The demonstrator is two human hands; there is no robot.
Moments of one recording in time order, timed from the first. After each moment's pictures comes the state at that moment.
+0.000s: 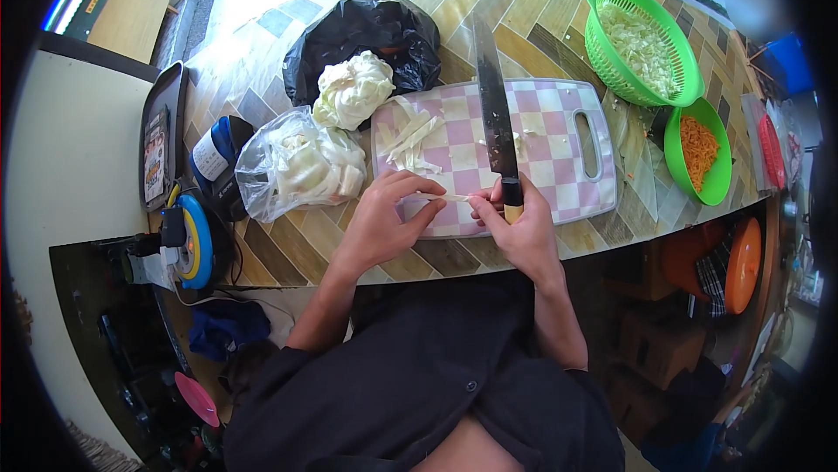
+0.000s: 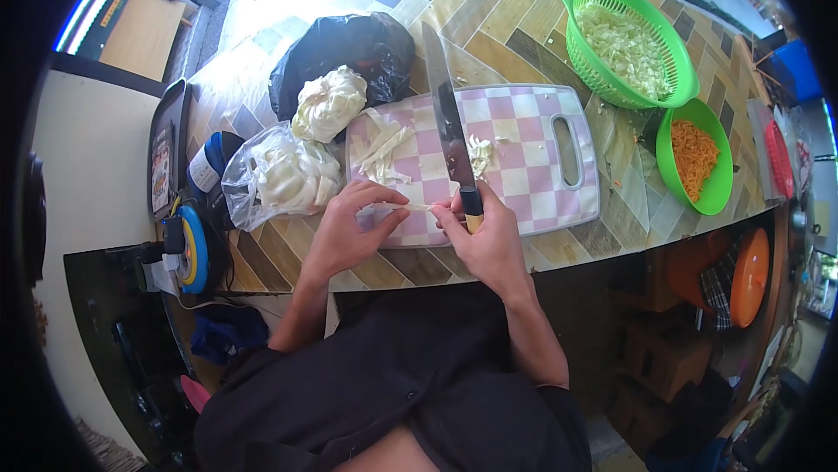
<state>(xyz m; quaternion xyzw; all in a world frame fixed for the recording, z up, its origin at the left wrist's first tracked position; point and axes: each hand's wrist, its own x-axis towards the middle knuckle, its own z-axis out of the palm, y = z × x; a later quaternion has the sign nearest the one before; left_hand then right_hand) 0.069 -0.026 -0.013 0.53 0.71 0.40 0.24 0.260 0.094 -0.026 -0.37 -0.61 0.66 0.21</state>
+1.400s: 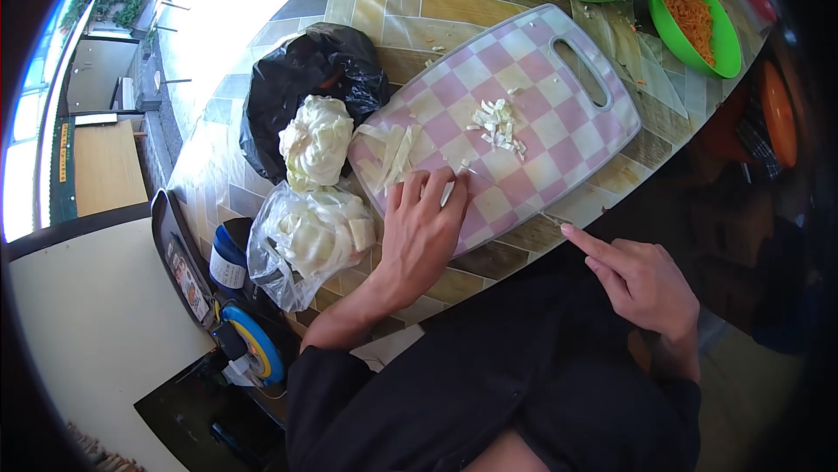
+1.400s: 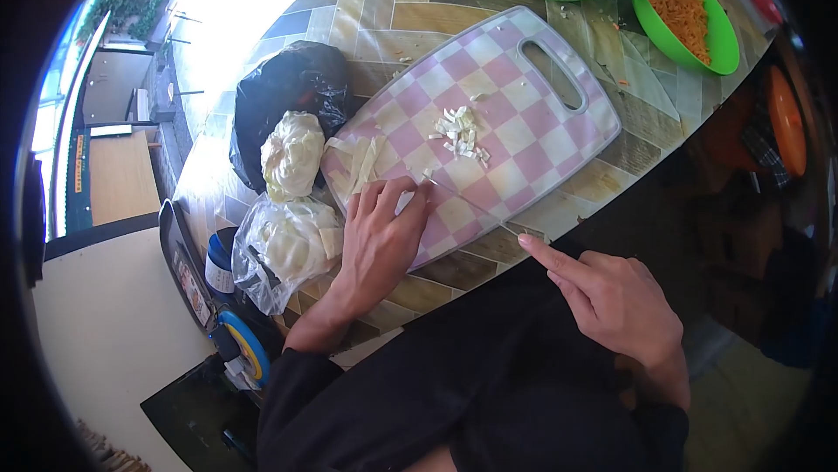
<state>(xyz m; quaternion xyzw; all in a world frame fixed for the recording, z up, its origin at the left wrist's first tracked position) 0.056 0.005 -0.032 0.78 0.61 0.12 0.04 0.362 0.050 0.047 -0.43 -0.82 0.39 0.01</state>
